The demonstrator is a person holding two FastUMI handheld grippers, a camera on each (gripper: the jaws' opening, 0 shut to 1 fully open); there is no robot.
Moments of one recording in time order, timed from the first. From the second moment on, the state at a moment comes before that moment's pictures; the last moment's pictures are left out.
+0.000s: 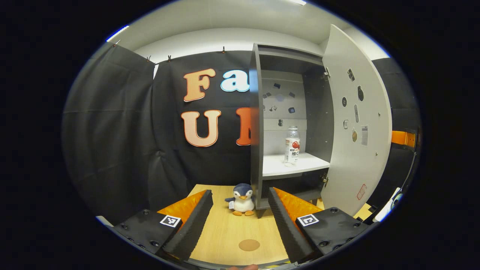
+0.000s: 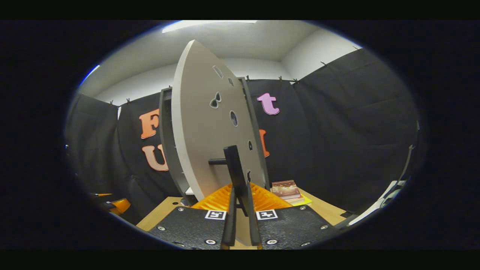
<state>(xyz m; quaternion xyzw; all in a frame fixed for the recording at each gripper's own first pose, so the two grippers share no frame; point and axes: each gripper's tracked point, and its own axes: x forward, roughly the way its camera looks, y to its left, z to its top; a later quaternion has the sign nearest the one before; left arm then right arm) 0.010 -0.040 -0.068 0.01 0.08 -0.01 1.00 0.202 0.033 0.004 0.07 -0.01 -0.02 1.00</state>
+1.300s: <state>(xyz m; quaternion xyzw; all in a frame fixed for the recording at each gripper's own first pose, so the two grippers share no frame) 0.010 -0.116 -0.048 0.00 0.06 -0.03 1.00 0.187 -0.010 0.005 0.03 -0.01 0.00 1.00</state>
